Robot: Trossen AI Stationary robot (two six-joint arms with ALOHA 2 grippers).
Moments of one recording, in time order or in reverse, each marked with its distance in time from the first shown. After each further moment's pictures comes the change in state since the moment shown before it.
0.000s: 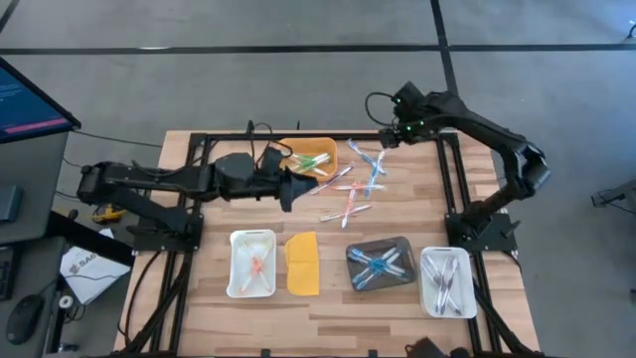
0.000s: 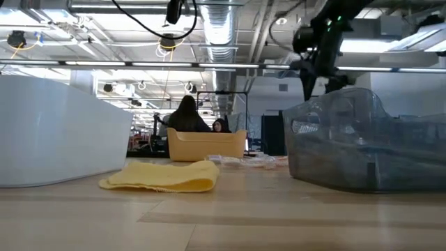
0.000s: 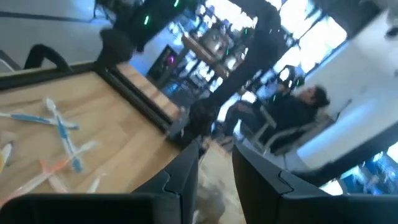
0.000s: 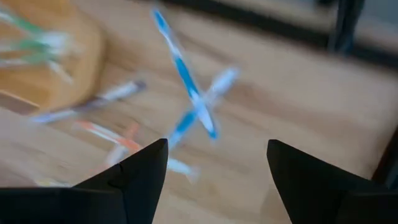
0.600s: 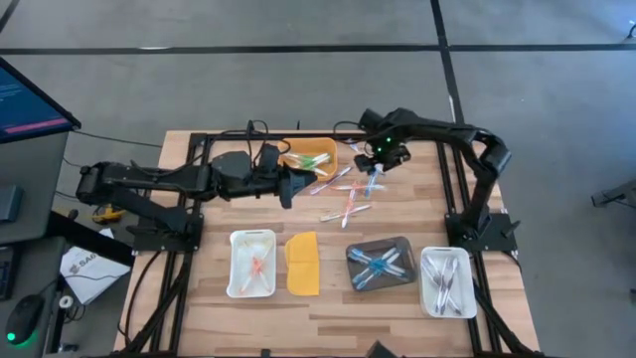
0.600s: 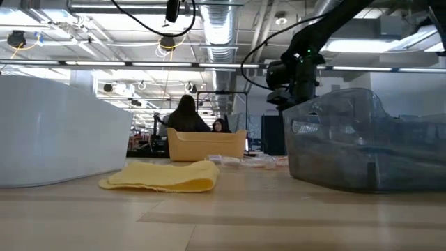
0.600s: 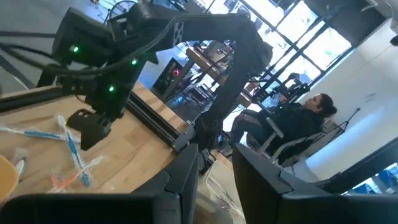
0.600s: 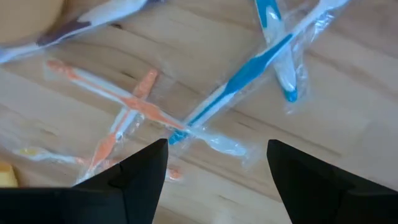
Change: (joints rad) left arm 0.000 -0.010 0.000 0.024 -0.051 0.027; right arm 0.137 0.313 0.001 0.043 -0.160 0.089
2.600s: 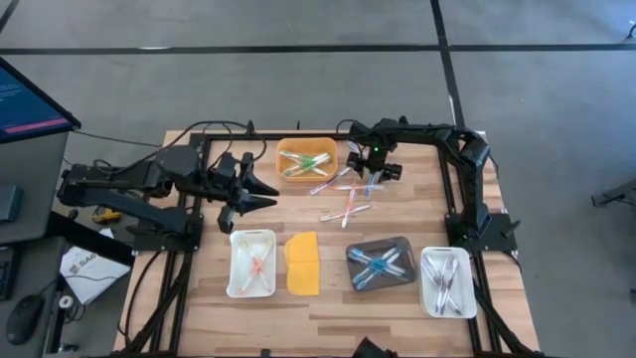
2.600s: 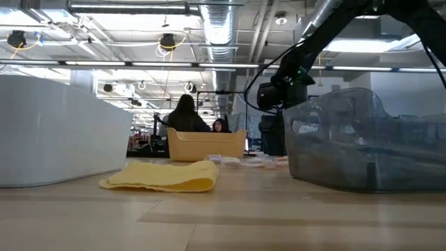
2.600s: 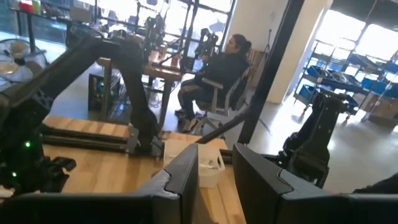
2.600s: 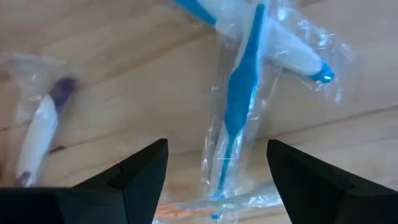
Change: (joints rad) left arm -0.063 -0.287 0.000 -0.209 0.323 0.457; right arm 0.023 0.174 -0.001 0.111 0.046 0.695
